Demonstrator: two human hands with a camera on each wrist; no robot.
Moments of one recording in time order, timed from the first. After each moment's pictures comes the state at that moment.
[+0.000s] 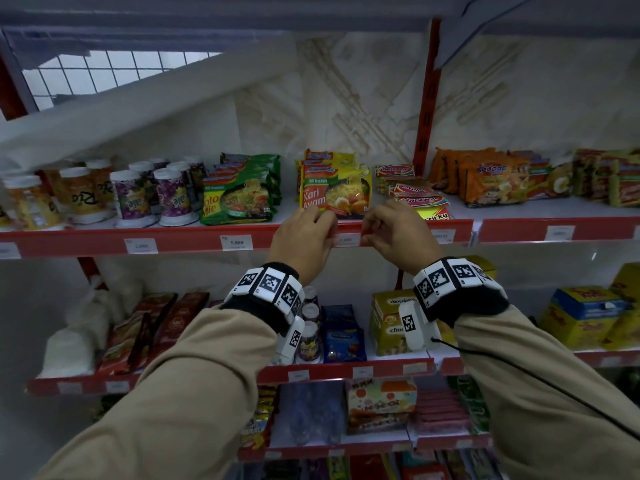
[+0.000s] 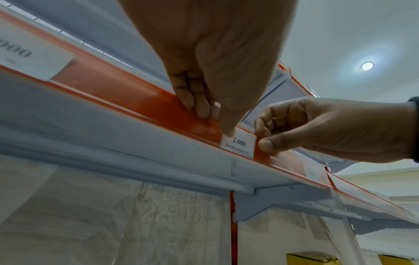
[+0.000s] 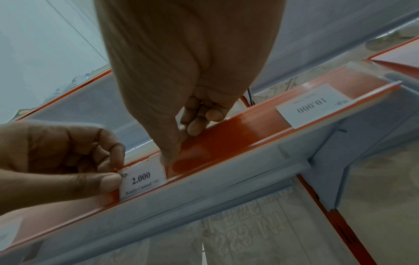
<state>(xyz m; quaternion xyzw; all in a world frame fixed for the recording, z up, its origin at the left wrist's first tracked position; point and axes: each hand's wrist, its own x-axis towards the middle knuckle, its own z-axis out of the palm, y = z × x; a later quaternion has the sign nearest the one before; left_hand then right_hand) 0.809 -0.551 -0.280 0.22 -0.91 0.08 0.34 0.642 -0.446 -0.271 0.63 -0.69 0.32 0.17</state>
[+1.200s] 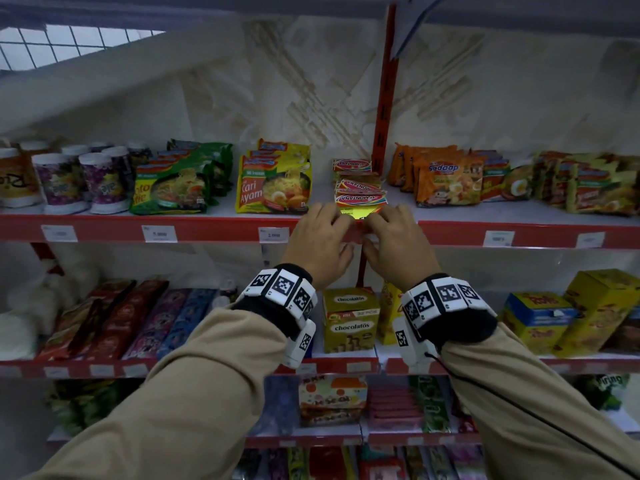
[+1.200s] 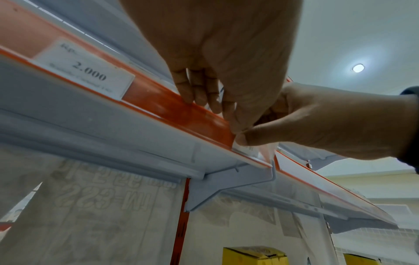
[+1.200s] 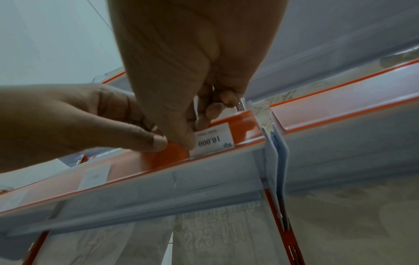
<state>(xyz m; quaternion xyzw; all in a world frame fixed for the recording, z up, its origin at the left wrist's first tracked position) 0.693 -0.475 -0.289 0.18 -0.91 0.07 0.37 0.563 -0.380 -0.280 0.60 -0.73 0.21 0.25</state>
